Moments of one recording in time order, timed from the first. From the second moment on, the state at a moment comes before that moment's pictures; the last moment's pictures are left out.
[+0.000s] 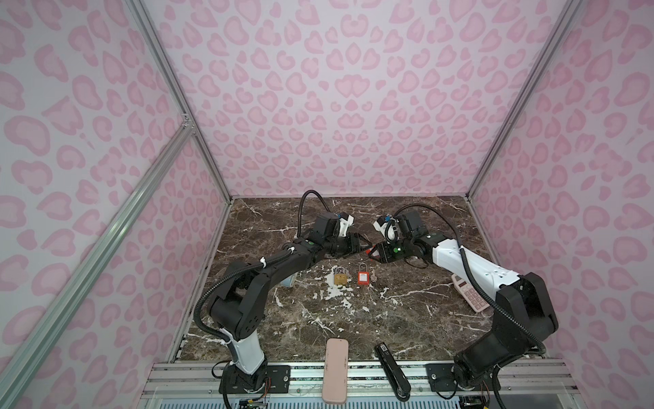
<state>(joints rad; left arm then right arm) -0.57 1.77 1.18 0.00 0.64 -0.80 0.45 1.59 1.18 -0.52 -0.42 0.18</state>
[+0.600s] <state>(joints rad) -0.57 1.77 1.16 0.04 0.65 -0.82 0.50 1.57 1.18 -0.49 -0.39 0.18</state>
